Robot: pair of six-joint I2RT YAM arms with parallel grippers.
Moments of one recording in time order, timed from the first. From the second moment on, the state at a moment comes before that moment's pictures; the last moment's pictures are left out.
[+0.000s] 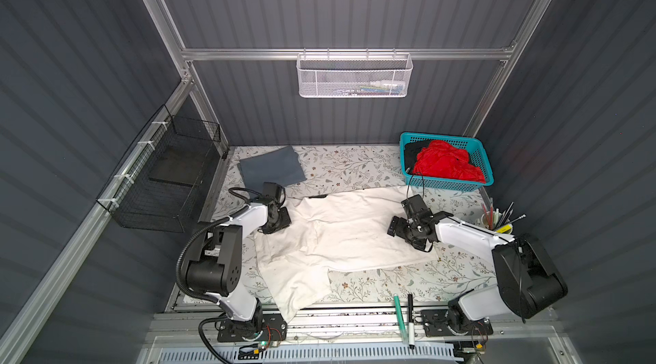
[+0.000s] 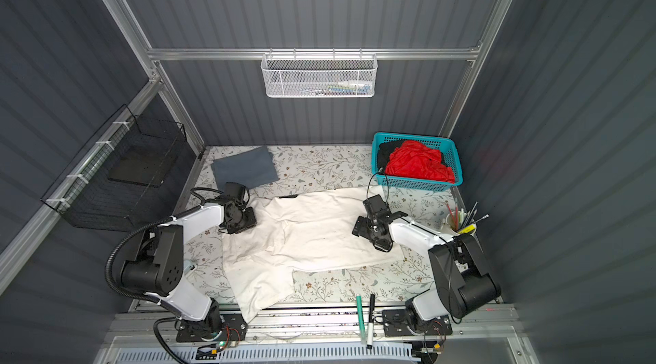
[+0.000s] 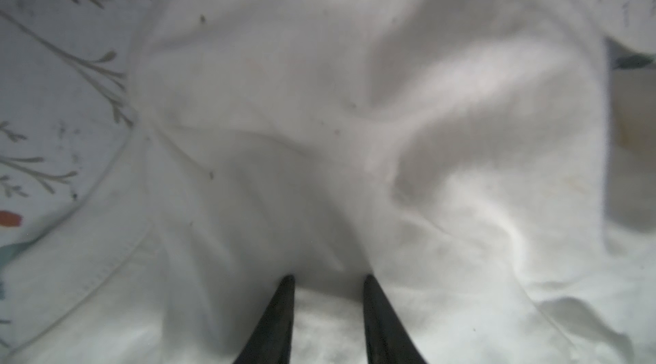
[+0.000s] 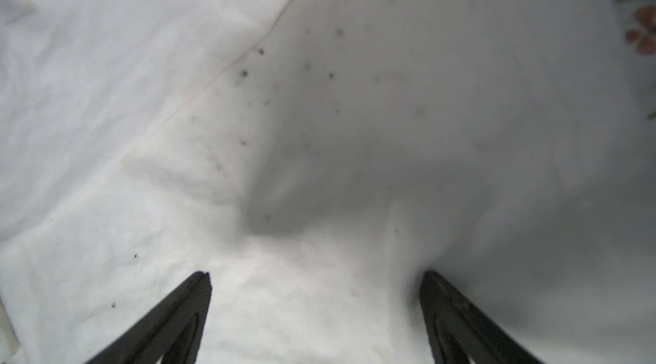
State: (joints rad) left arm -0.18 1.61 0.87 -0.49 0.01 -0.54; right arm 0.41 1.47 0.72 -0.44 -0.02 0.79
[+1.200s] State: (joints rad) left arm -0.08 1.61 1.21 -0.62 -0.06 -0.46; right arm 0.22 1.71 1.18 -0.72 0.07 0.55
